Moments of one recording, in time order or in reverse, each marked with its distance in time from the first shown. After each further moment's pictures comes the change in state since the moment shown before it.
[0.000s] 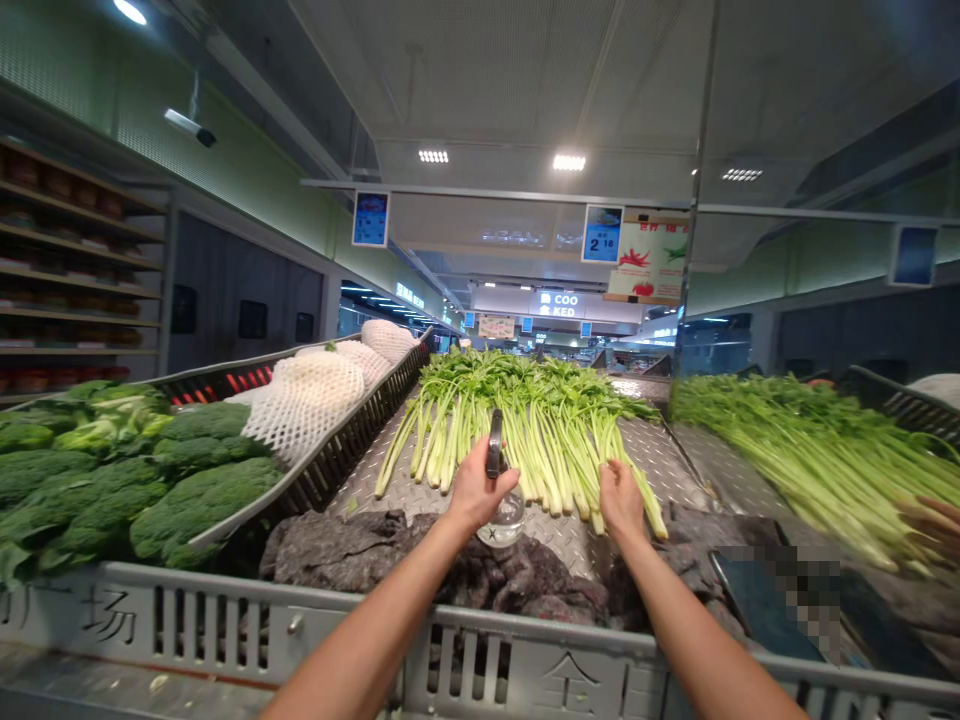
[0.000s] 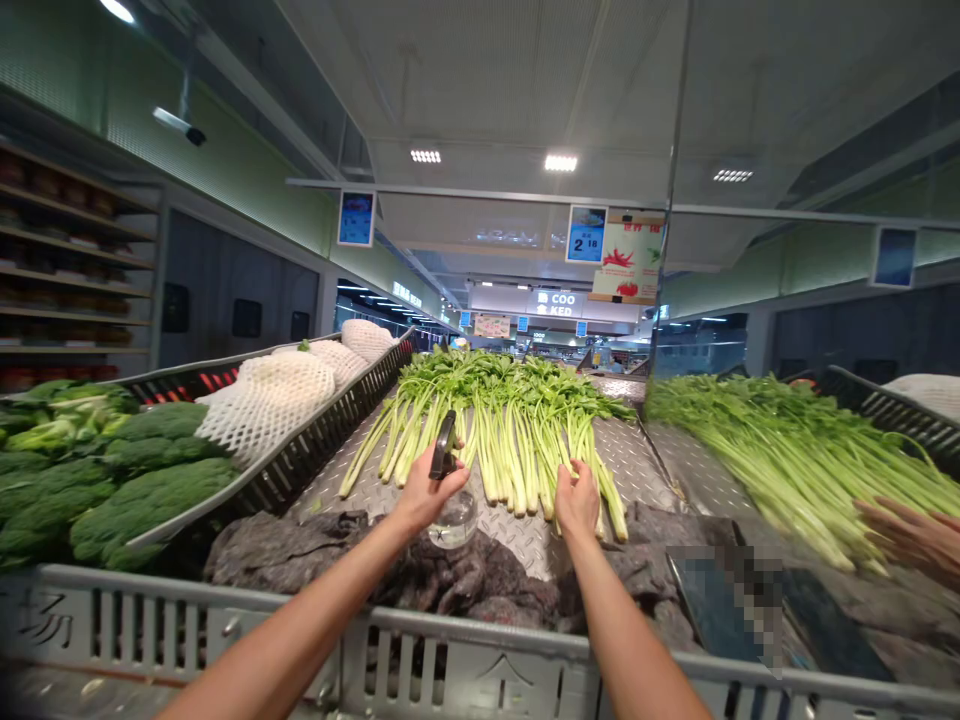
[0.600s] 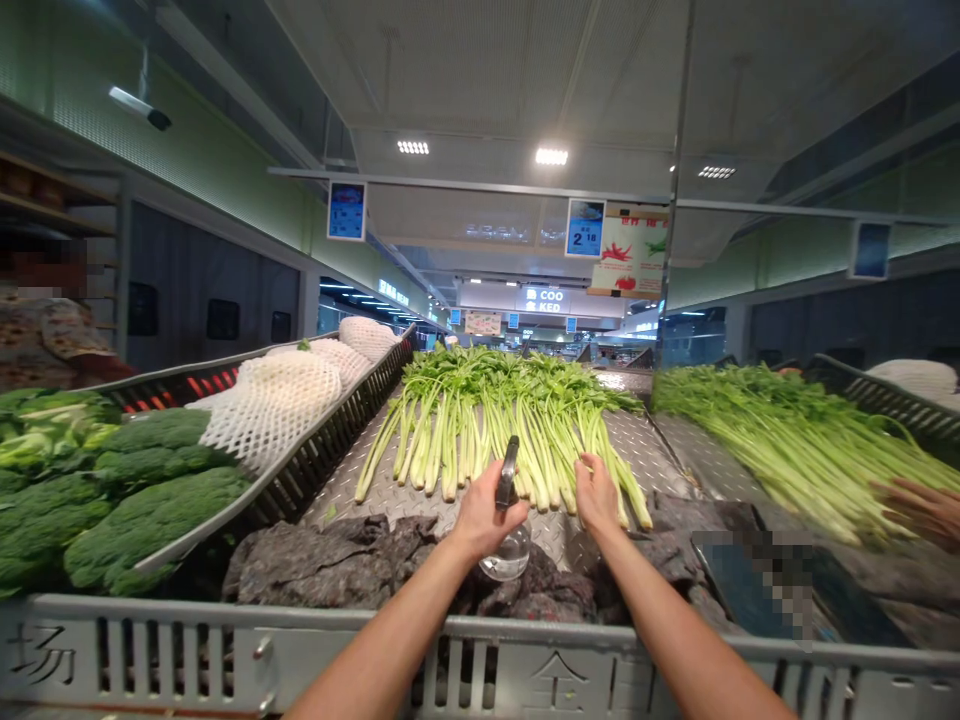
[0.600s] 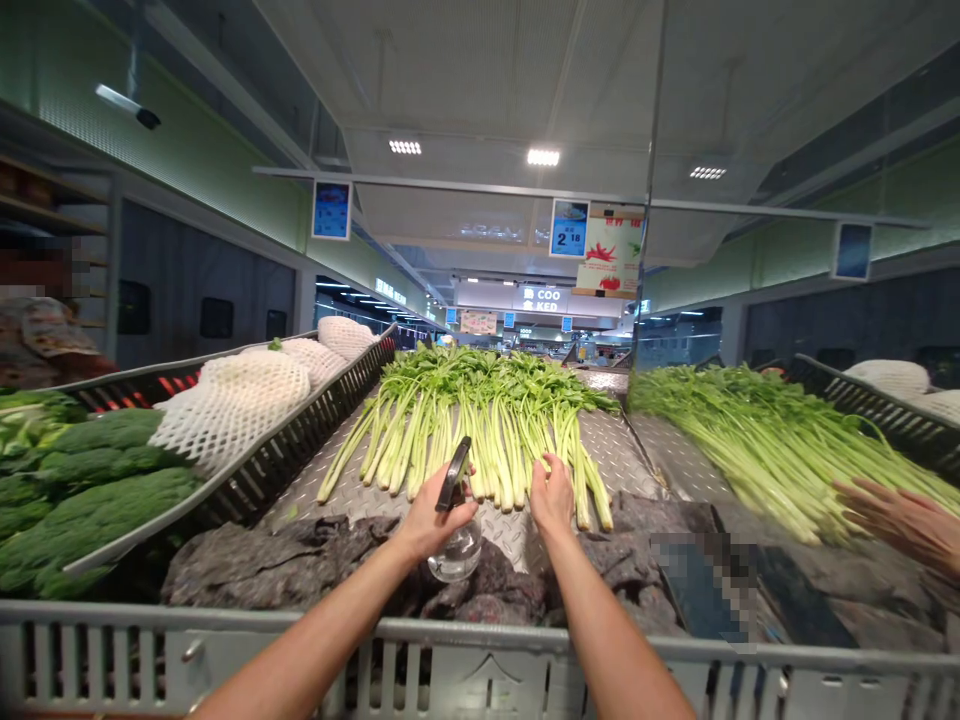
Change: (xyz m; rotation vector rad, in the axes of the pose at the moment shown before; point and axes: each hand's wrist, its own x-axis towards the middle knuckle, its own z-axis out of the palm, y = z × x) left_hand -0.018 -0.001 0.027 -0.071 -0.201 0.010; right_hand -0.010 -0.007 0.009 -0.003 -0.053 -0.101
